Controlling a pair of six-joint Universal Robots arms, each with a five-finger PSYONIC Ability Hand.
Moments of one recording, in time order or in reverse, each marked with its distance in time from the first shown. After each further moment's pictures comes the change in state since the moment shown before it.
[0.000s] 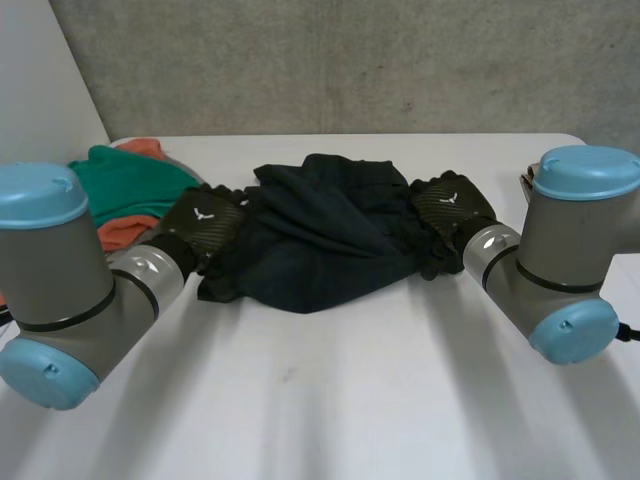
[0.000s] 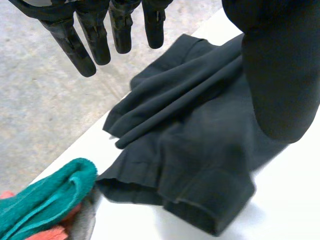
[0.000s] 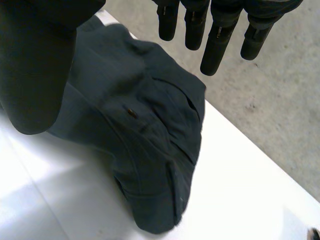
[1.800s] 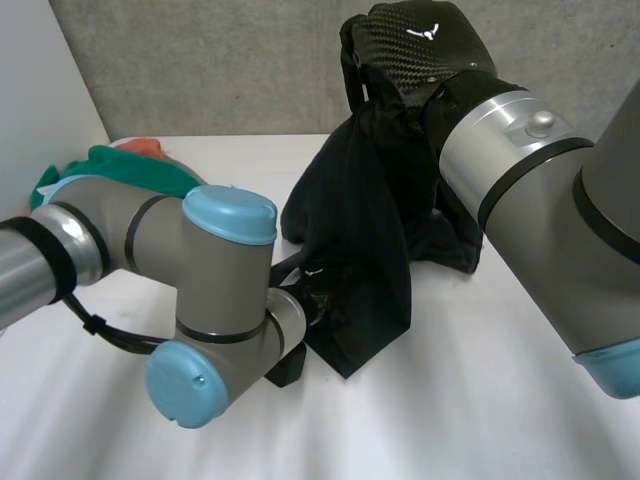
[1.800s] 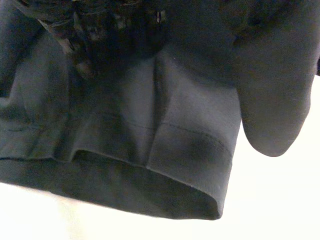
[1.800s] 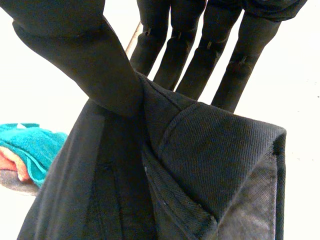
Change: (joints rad) left arm -0.338 -0.357 0.443 -0.338 -0.104 -0.732; right arm 0.281 -0.371 -0.183 0.173 0.144 0.263; left_hand 0.004 0.003 0.006 0.010 0.007; right_hand 0.912 0.962 0.755 0.997 0.968
